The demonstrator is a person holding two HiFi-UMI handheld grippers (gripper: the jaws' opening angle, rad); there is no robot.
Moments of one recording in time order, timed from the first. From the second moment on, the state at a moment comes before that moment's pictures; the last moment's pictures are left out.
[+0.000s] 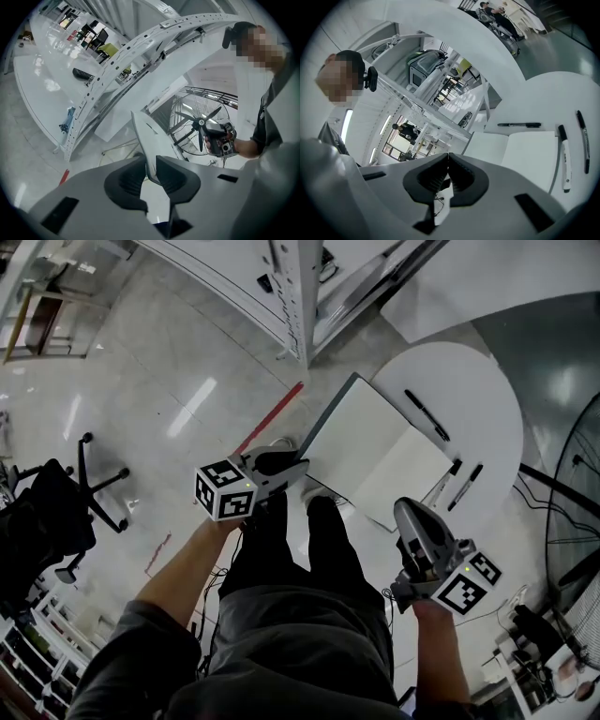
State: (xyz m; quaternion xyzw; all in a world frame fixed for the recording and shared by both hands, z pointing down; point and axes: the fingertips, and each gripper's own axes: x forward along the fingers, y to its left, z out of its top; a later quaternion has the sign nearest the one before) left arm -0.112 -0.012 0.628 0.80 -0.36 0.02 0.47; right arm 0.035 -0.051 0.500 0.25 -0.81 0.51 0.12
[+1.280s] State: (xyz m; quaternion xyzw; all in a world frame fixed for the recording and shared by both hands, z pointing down) left arm 0.040 0.007 0.530 0.90 -0.19 0.14 0.37; right arm 0.162 -0.046 0.447 0.37 -0.78 0.51 -0.04
